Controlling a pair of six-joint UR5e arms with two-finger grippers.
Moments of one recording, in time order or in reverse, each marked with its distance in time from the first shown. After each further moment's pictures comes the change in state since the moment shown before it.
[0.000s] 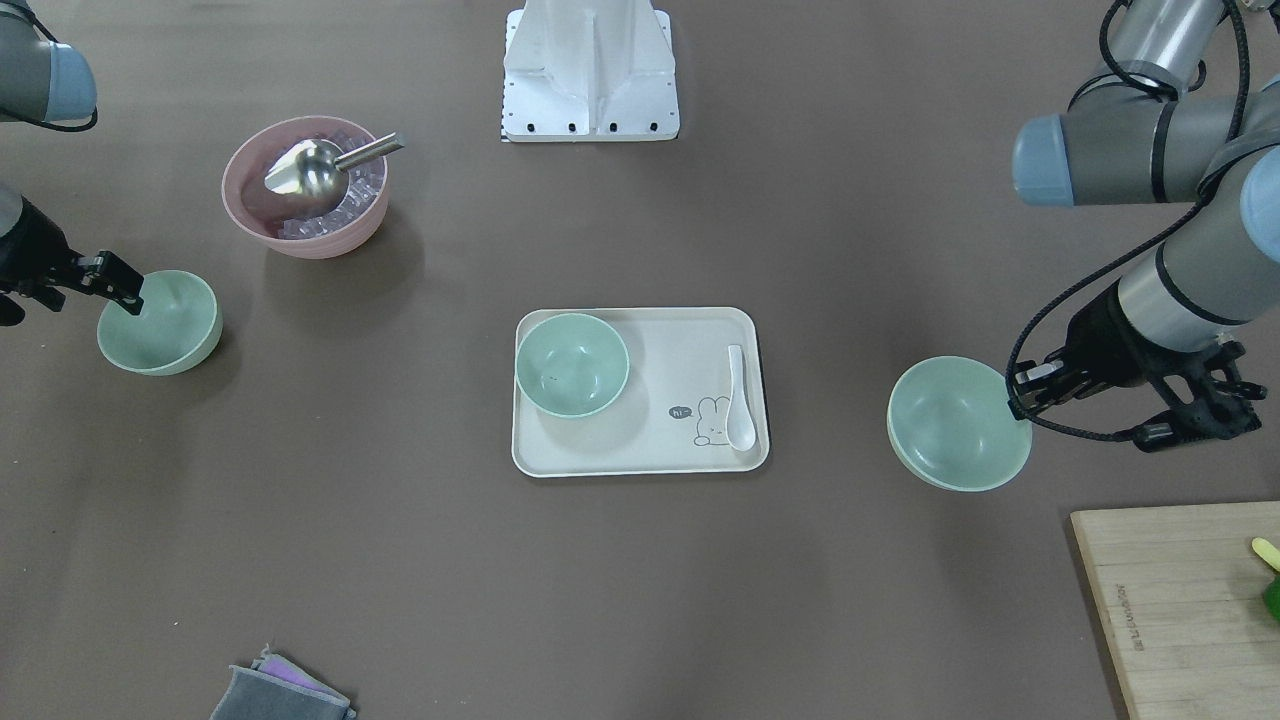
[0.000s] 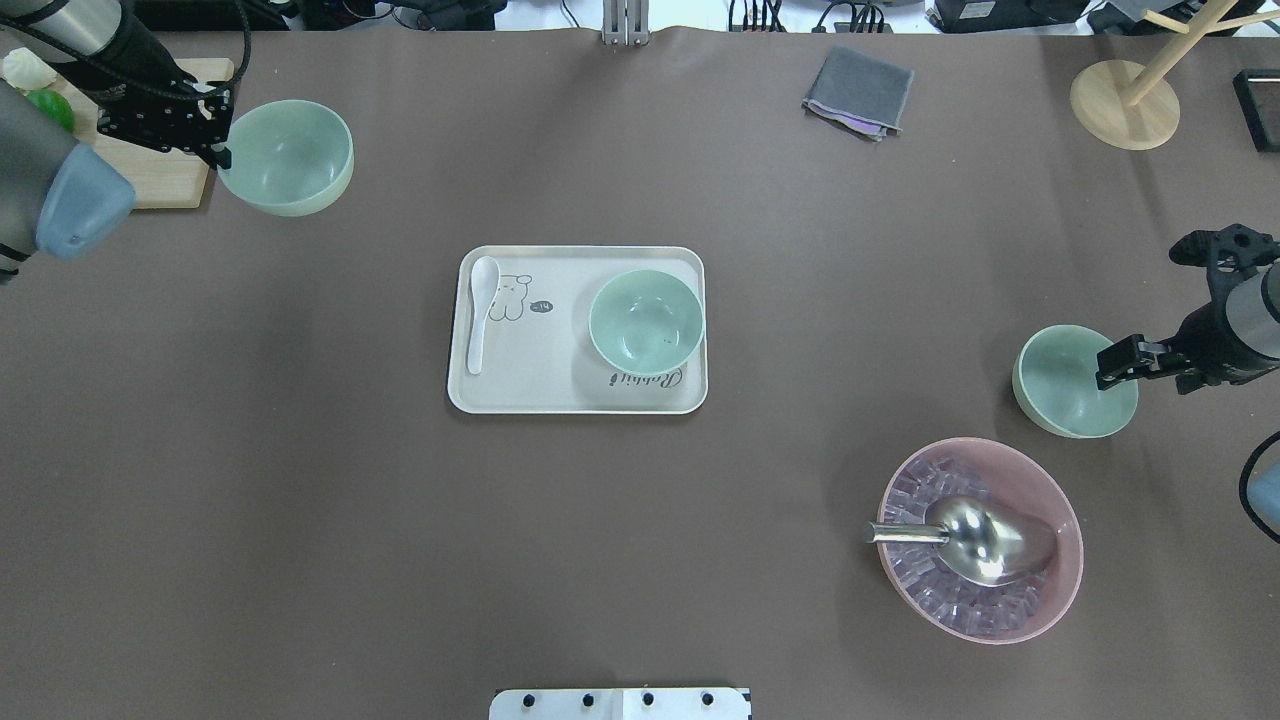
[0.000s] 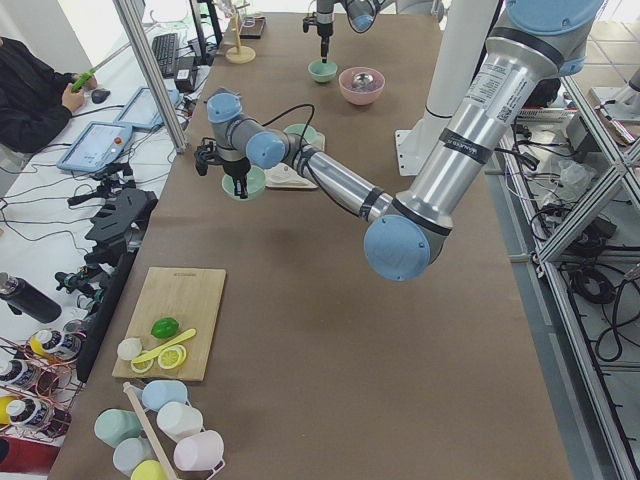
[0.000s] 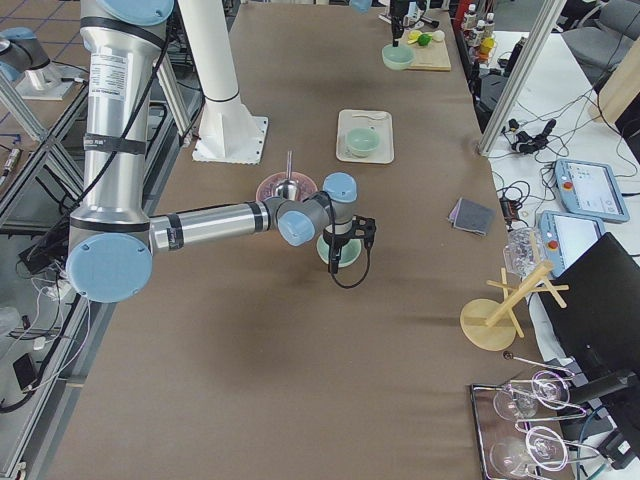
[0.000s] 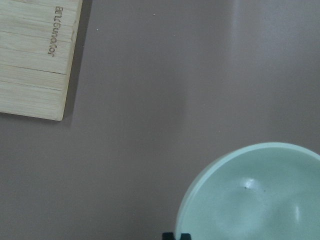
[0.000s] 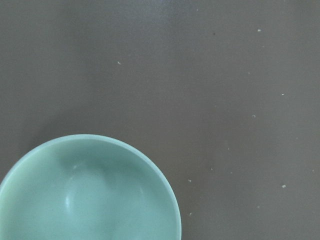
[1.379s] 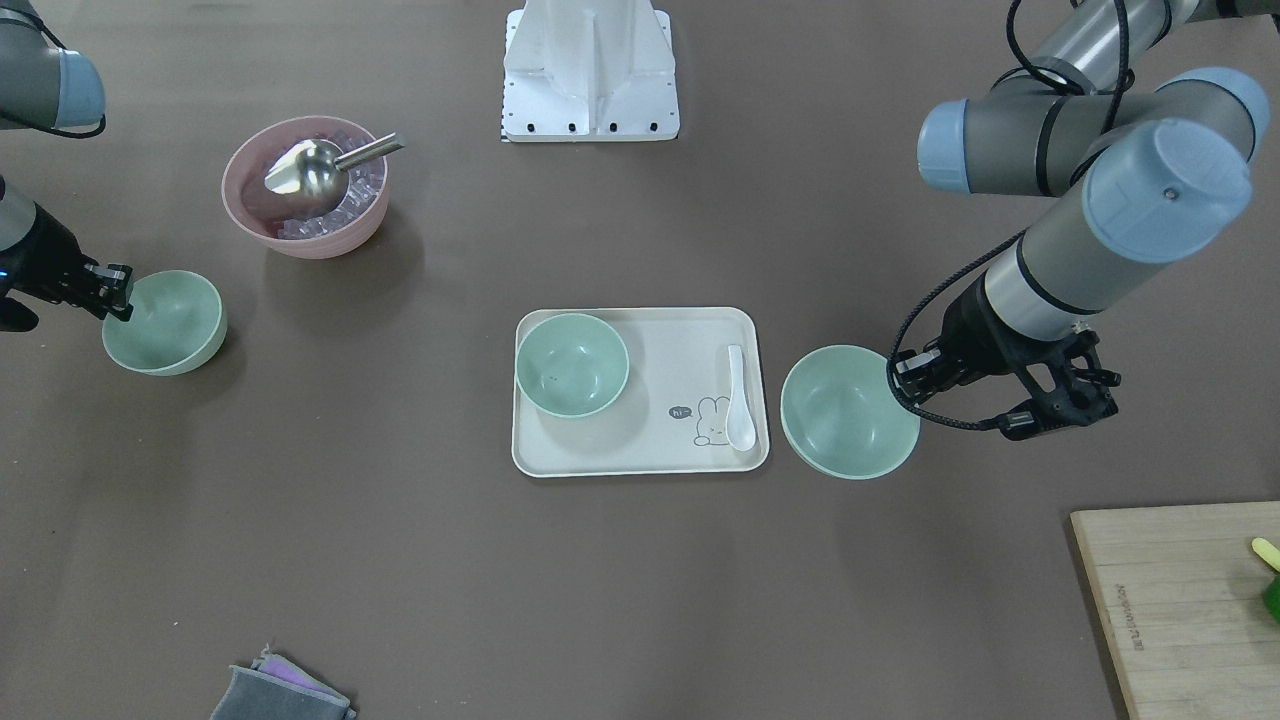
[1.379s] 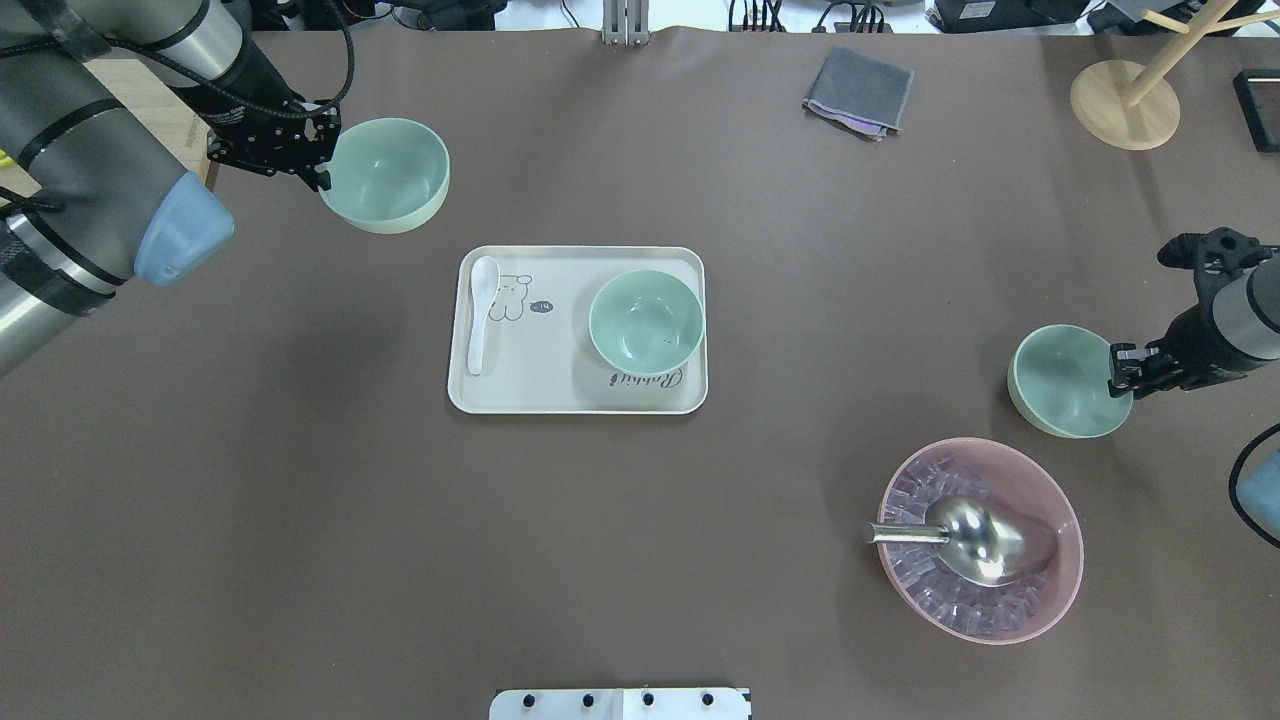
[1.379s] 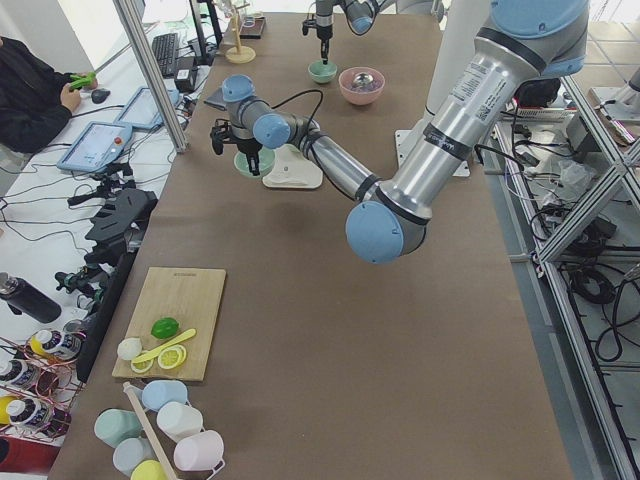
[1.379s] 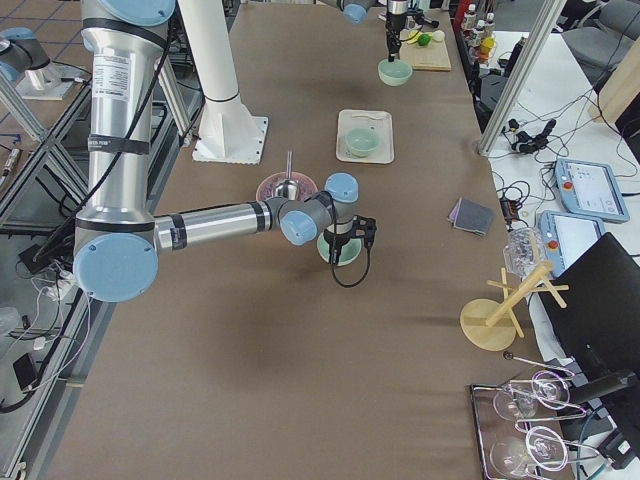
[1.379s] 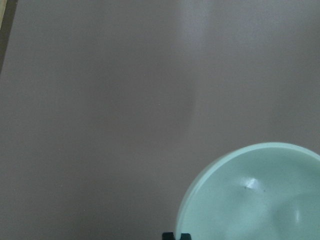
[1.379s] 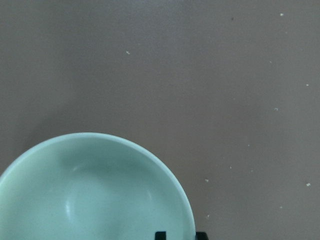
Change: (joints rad) left arm 0.107 -0.088 -0.002 -0.002 0.012 -0.178; right arm -0.008 0.010 -0.011 -0.002 0.012 0.012
